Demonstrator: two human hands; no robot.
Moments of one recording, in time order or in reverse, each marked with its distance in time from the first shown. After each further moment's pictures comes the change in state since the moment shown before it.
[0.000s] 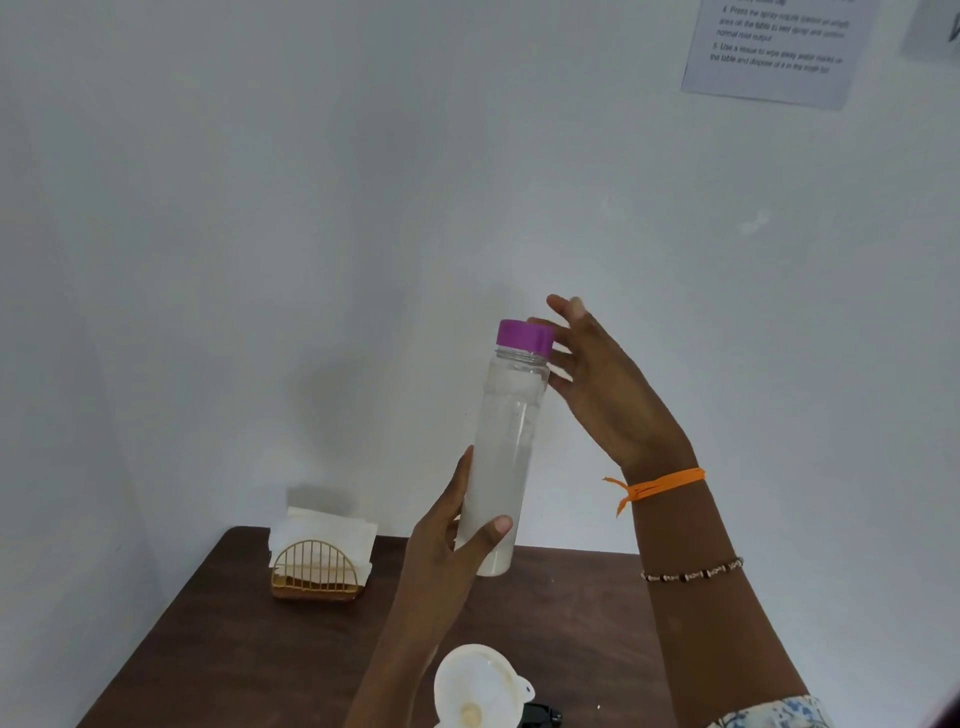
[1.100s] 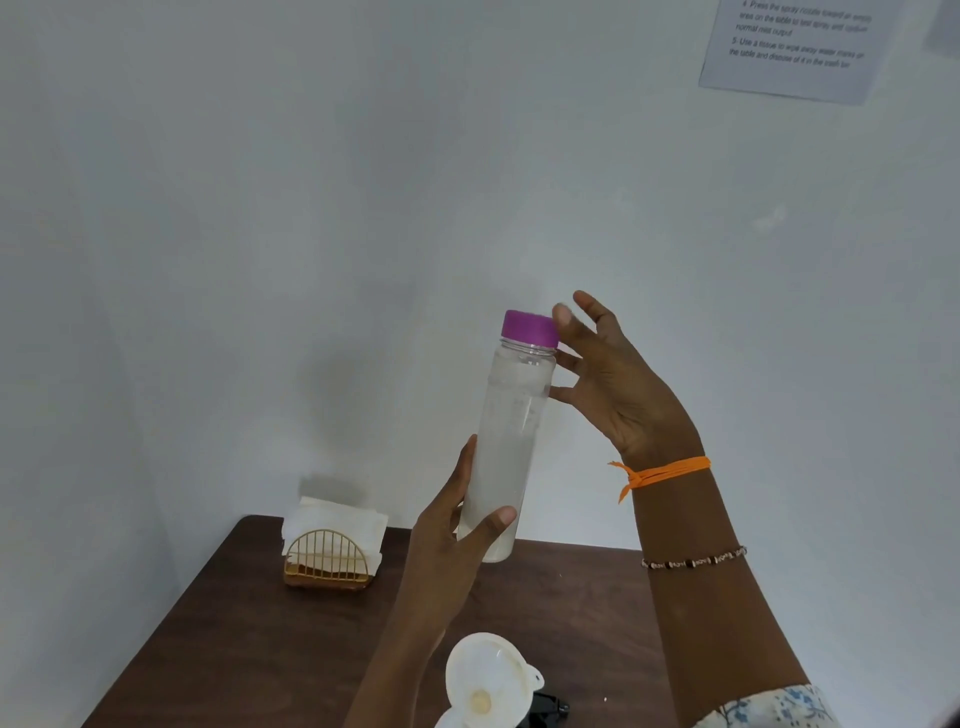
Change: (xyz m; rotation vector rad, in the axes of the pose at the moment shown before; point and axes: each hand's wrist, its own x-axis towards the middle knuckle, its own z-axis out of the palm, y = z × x) left_hand -0.002 -0.001 -0.006 -0.034 0.038 0.036; right_hand 0.002 -0.006 0.013 0.151 0.046 0.098
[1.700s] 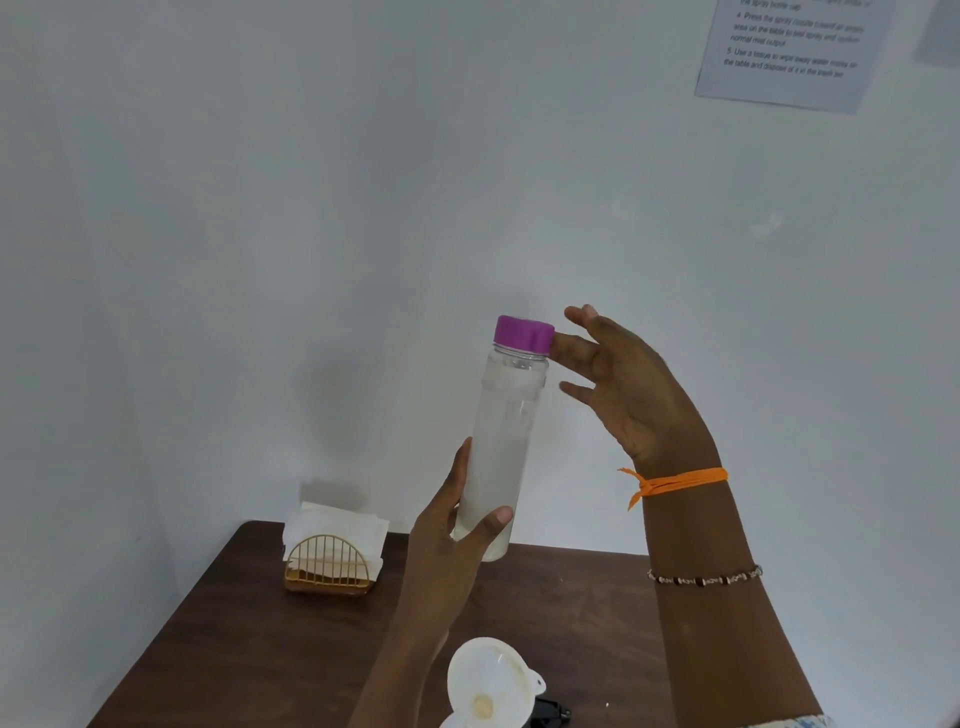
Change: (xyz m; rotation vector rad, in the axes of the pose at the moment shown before) left_hand 0.001 0.000 0.000 0.003 0.052 0.015; right_hand -0.008 -0.004 -0.008 -0.066 0.065 -0.024
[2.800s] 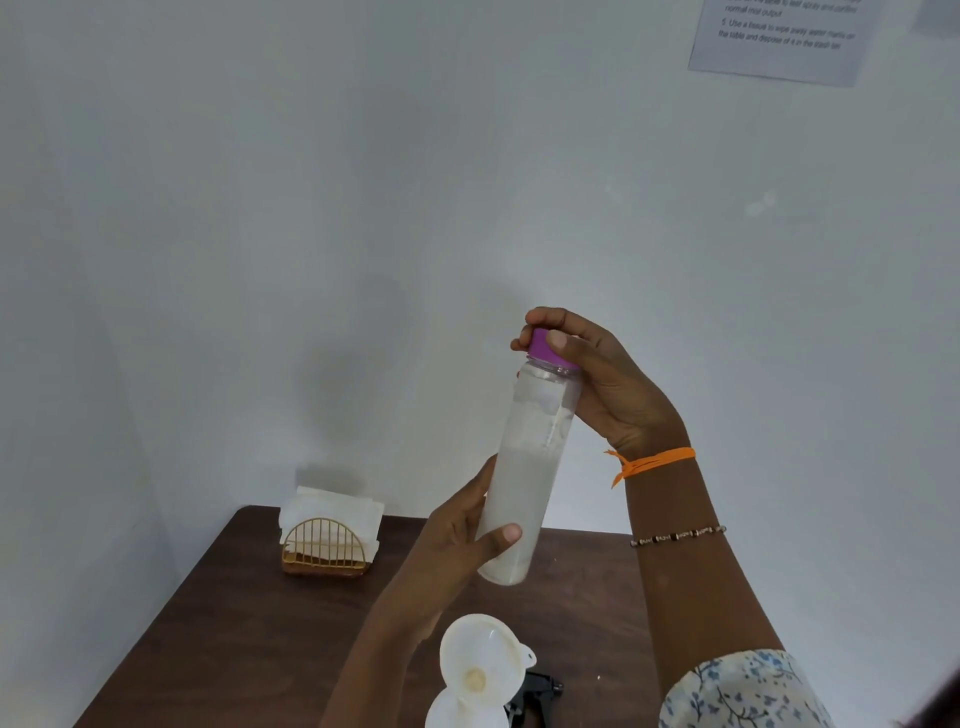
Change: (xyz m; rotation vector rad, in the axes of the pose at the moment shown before) left_hand -0.012 0.003 -0.004 -0.096 -0.393 -0.166; right_hand 0.007 0.021 -0.012 -0.007 -0.326 -0.145
